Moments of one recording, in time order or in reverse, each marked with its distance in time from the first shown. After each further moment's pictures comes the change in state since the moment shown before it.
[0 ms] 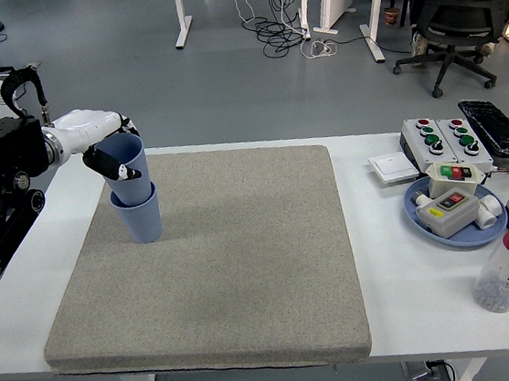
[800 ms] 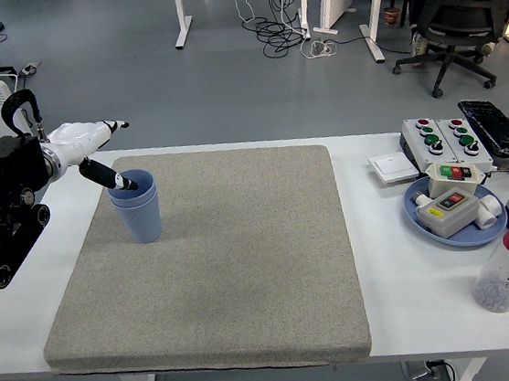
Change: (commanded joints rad) left arm 0.017 -0.026 0.026 0.106 -0.026 0.127 0.024; right arm 0.010 -0.002 -0.008 -0.001 0.014 0.000 0.004
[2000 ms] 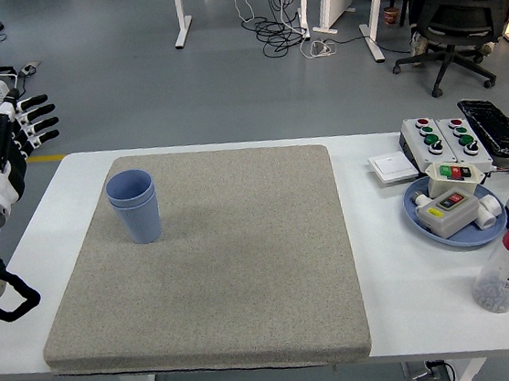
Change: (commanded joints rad) left arm 0.584 -0.073 -0.642 -0.590 -1.256 0.393 0.110; right arm -0.008 -0.001 0.009 -0.003 -0.017 0.001 0.001
